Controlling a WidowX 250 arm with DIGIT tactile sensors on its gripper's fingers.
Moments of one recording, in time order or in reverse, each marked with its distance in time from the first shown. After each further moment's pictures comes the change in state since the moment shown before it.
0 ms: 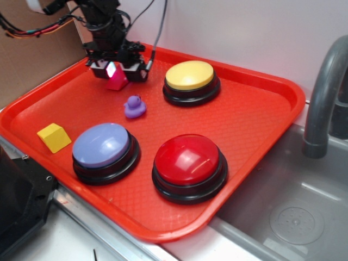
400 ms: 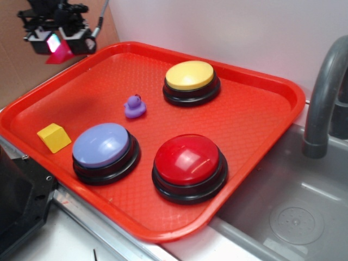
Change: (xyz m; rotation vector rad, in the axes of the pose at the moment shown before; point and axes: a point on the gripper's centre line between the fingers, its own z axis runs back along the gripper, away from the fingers) arm -0.045 0.036 0.094 0.005 0.180 0.085
